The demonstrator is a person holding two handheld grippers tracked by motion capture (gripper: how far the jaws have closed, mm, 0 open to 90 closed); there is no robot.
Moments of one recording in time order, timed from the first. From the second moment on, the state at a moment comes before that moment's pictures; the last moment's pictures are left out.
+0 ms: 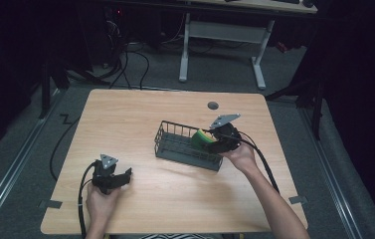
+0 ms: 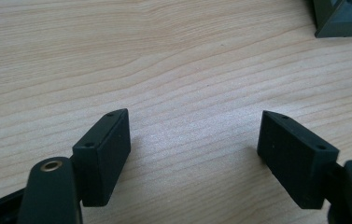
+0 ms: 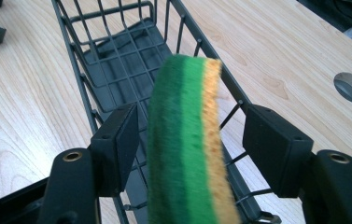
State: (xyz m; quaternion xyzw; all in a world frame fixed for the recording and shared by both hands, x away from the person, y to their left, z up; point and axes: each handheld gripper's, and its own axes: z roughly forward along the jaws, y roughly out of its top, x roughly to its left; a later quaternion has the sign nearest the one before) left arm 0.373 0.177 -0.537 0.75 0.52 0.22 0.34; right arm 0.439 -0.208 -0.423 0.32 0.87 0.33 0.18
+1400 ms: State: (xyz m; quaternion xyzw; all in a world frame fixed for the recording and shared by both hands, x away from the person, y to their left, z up) left arm 0.373 0.177 -0.537 0.76 0.52 0.22 0.34; right arm 0.361 -0.332 -0.419 0.48 0.73 0.44 0.21
